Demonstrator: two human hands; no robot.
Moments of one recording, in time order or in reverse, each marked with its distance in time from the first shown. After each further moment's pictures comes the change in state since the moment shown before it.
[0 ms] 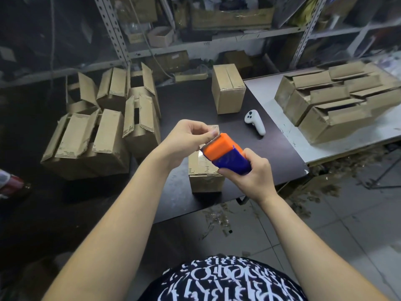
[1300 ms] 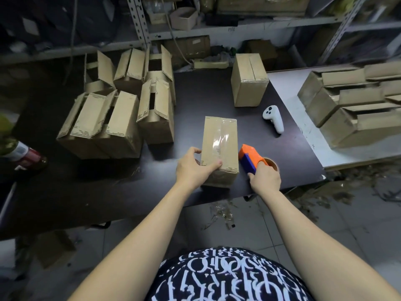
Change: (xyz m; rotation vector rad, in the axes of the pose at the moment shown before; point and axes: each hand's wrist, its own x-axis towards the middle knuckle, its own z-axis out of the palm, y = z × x) left_hand -0.020 -0.110 0.041 0.253 0.380 -0.354; right_hand 0.005 0.090 0.039 -0.759 -0.382 0.694
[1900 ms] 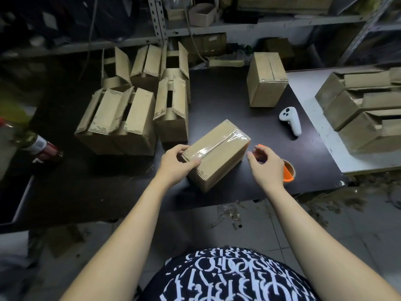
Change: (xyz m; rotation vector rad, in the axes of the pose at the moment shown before) left_hand 0.032 -0.065 -0.071 -0.150 0.021 0.096; right_hand -0.017 -0.055 -0.014 0.772 0.193 -0.169
